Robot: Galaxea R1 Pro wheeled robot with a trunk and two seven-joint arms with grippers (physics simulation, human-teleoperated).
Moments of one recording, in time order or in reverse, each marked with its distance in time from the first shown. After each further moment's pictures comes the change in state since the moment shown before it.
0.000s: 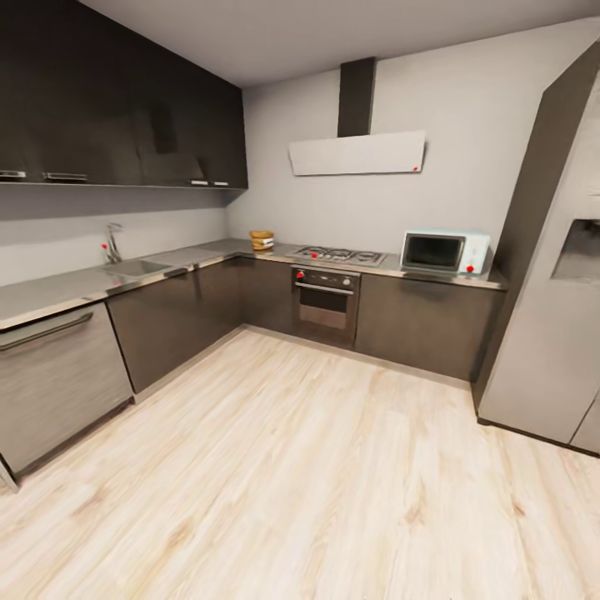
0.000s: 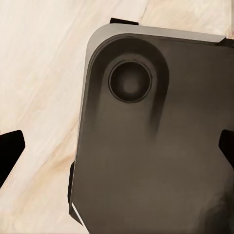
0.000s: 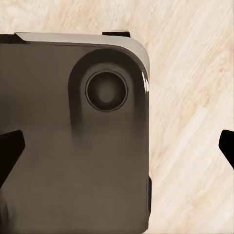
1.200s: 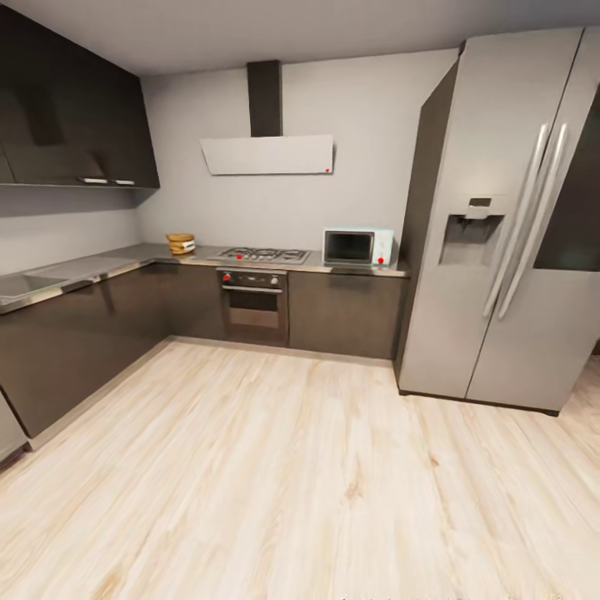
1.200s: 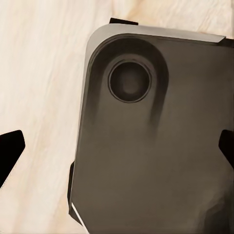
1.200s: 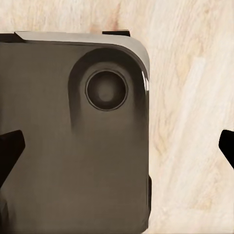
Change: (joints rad) left arm 0.000 0.000 0.000 0.000 0.000 0.000 -0.001; right arm 0.000 0.000 0.000 0.001 -0.001 0.002 0.000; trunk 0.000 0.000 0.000
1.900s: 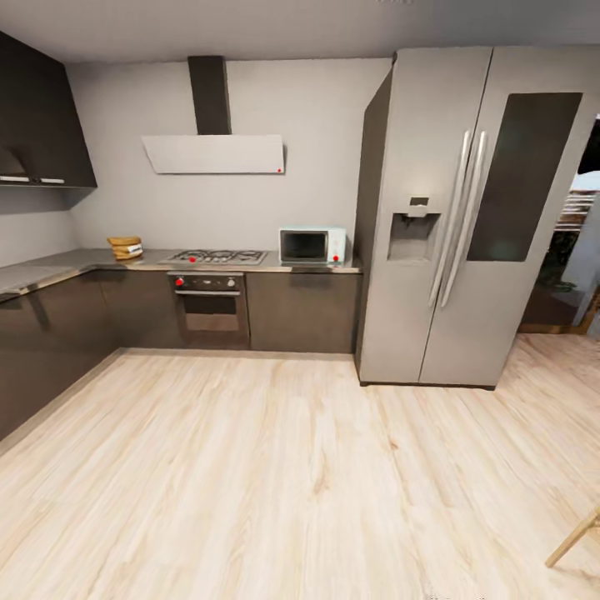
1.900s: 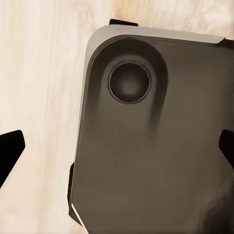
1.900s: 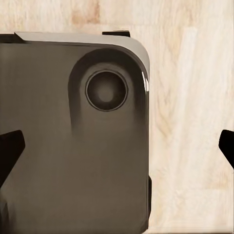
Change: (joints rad) left arm 0.000 0.000 -0.001 -0.001 0.000 -0.001 0.000; right arm 0.000 0.000 0.000 0.000 0.000 -0.001 0.000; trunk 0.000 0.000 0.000
